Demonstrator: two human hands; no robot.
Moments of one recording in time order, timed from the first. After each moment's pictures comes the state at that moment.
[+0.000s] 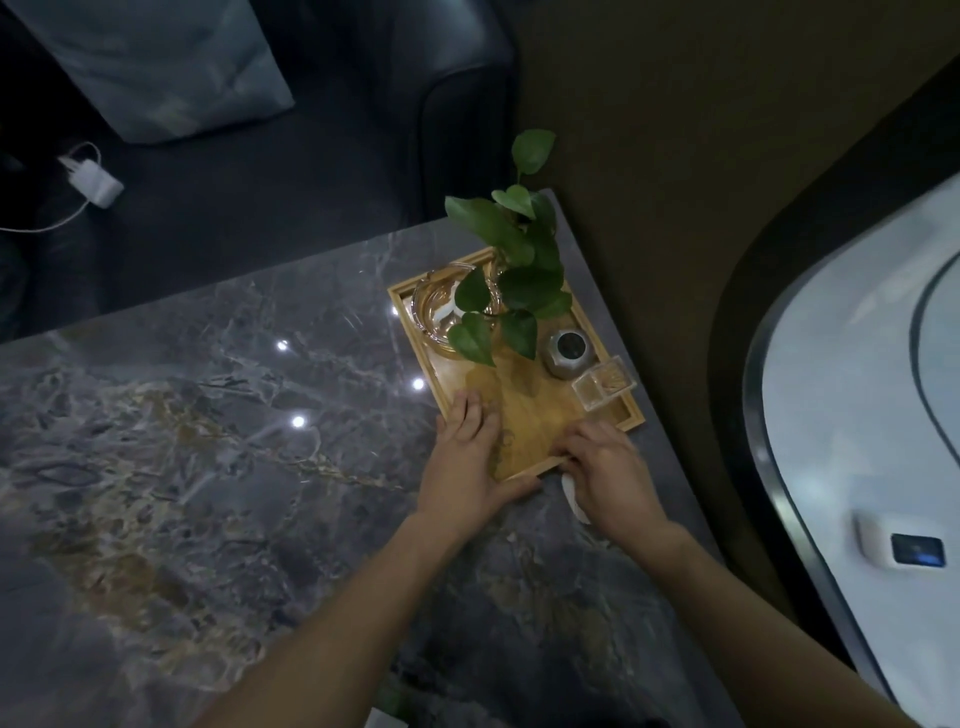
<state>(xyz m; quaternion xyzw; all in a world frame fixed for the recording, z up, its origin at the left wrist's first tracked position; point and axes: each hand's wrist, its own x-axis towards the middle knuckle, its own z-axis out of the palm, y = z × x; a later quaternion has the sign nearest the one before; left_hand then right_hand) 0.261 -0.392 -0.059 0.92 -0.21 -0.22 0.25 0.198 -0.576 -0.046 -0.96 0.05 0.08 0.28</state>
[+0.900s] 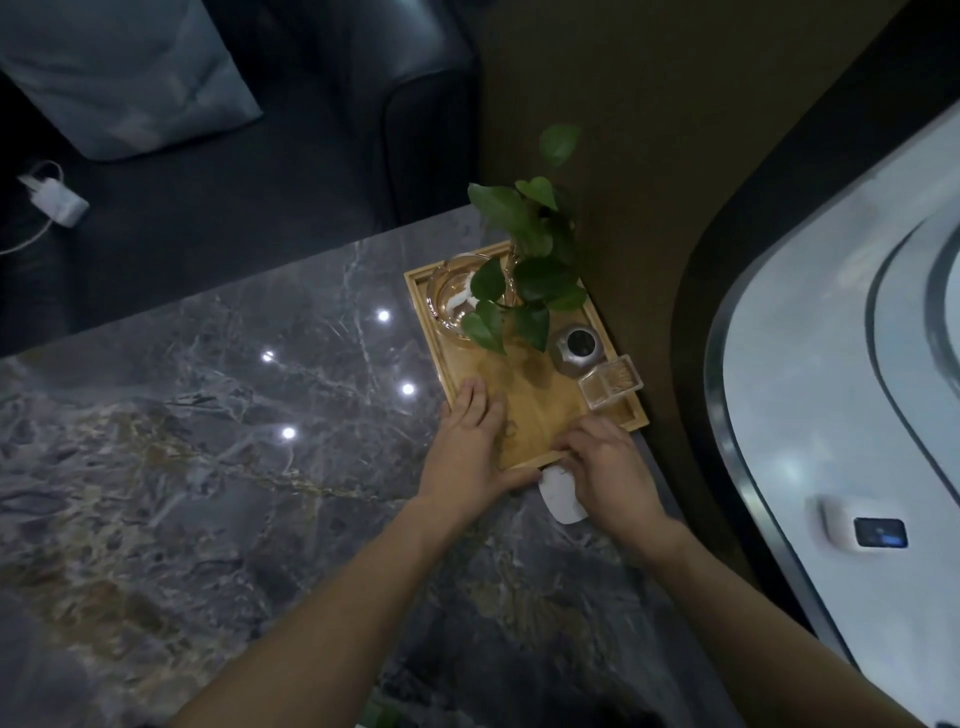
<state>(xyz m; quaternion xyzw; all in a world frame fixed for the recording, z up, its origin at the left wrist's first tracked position) 0.274 -0.424 -0.059 0.91 -0.26 -0.22 0.22 0.192 -0.600 -0.049 -0.95 0.08 0.06 0.29</state>
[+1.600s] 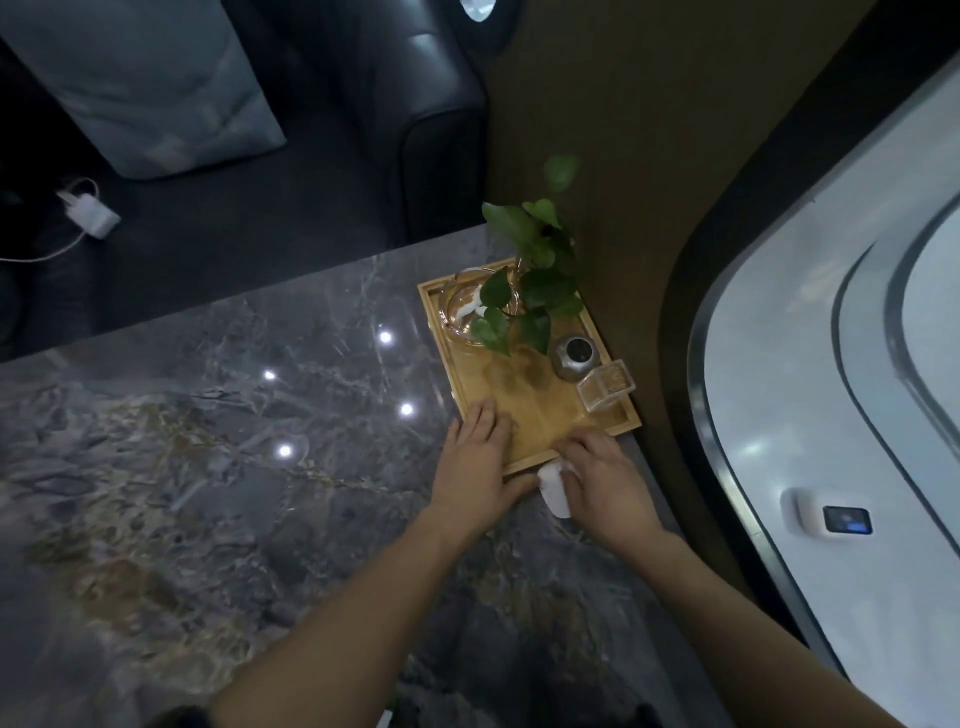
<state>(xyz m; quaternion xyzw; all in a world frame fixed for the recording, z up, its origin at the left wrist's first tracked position) 0.249 -0.420 -0.047 0.92 -0.26 -0.21 0.21 0.168 -0.590 -0.037 -0.96 0.09 0.07 0.25</state>
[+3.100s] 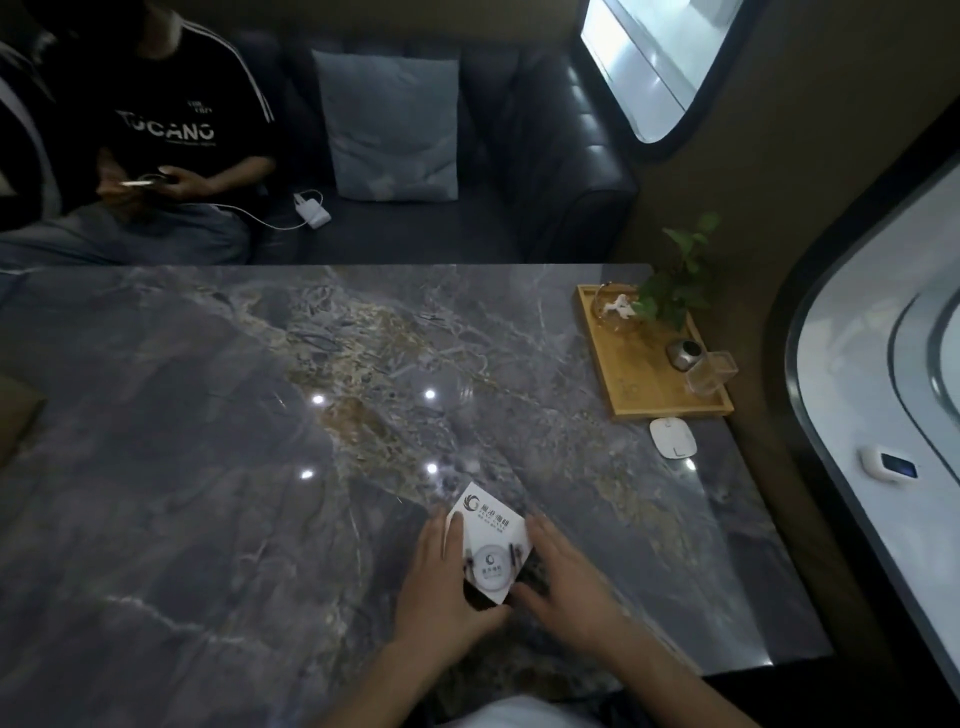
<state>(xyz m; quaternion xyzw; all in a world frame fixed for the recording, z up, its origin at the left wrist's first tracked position) -0.003 -0.158 -0.017 0.93 -0.03 -0.19 0.33 -0.006 -0.344 -0.011 -0.94 -0.02 0.21 0.28</state>
